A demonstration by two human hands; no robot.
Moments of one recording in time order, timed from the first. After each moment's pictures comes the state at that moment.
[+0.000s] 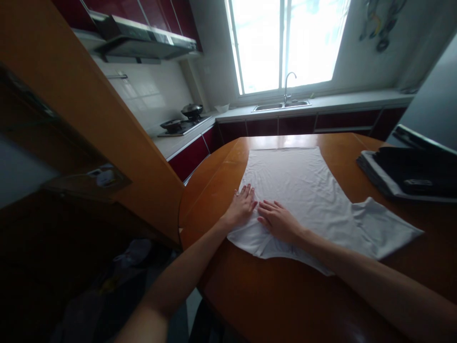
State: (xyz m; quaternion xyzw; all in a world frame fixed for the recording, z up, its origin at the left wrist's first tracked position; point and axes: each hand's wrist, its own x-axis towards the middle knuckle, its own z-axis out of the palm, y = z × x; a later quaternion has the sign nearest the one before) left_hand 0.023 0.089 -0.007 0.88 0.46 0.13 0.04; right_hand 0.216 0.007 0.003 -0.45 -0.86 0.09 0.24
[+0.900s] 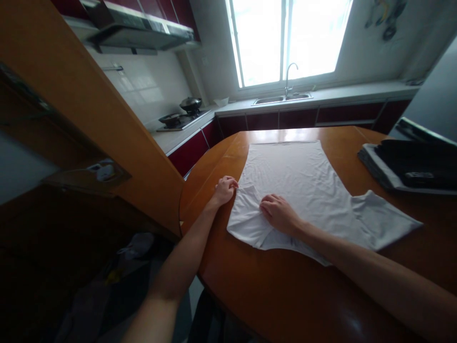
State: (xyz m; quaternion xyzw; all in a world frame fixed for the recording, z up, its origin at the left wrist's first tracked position) left_hand -0.030 0.138 0.008 0.78 0.57 0.25 0.10; right_hand 0.216 0.008 0.005 -0.46 -0.84 0.08 0.26
